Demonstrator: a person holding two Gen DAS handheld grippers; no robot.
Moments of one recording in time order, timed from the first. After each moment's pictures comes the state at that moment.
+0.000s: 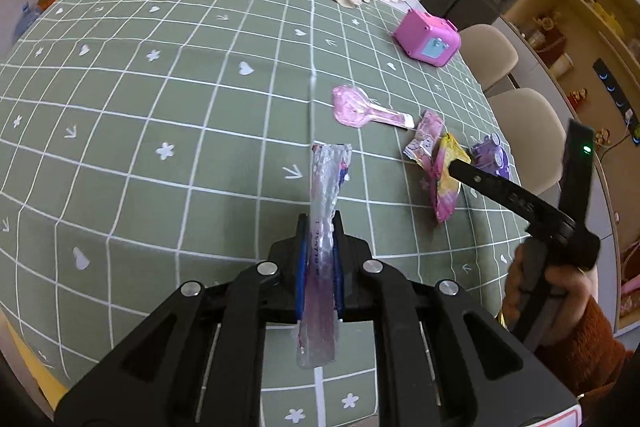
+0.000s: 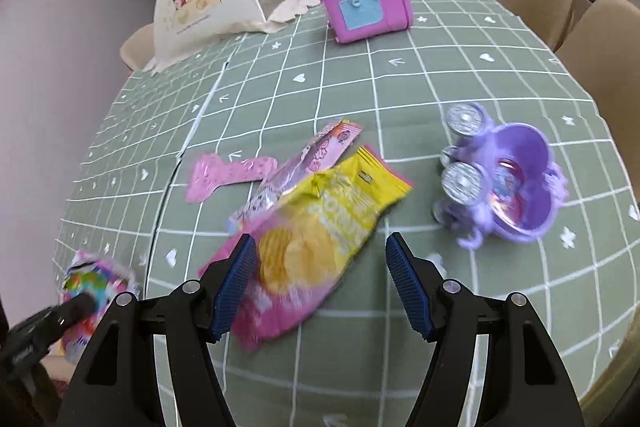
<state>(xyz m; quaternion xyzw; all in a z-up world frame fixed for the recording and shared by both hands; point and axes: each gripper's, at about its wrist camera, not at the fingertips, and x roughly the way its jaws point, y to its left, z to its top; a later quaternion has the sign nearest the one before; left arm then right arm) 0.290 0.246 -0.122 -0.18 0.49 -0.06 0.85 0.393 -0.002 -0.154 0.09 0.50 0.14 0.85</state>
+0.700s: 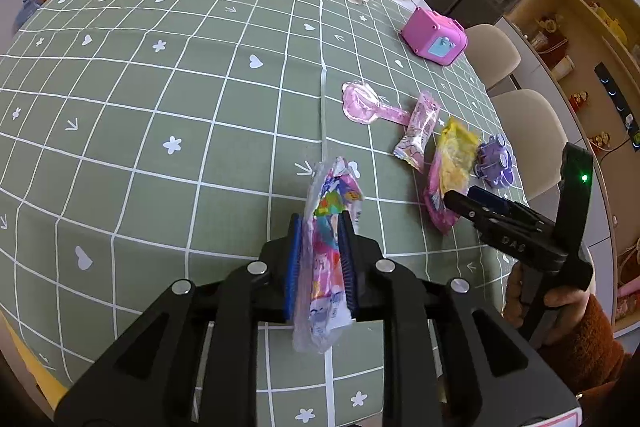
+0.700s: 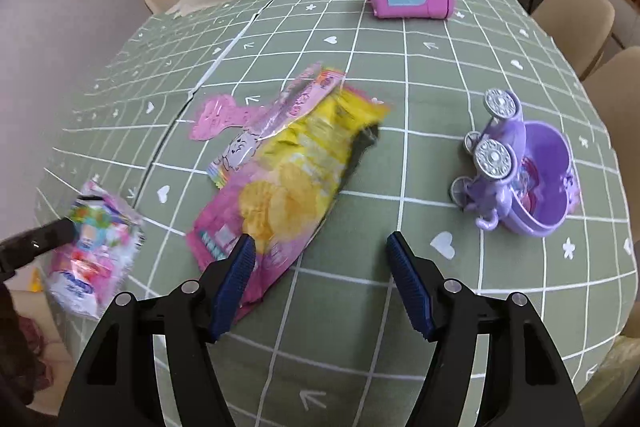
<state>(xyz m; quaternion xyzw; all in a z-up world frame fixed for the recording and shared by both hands) 0.294 0.254 -0.128 -0.18 0.49 -0.06 0.85 0.374 0.002 -0.160 0.01 0.51 0.18 0.84</state>
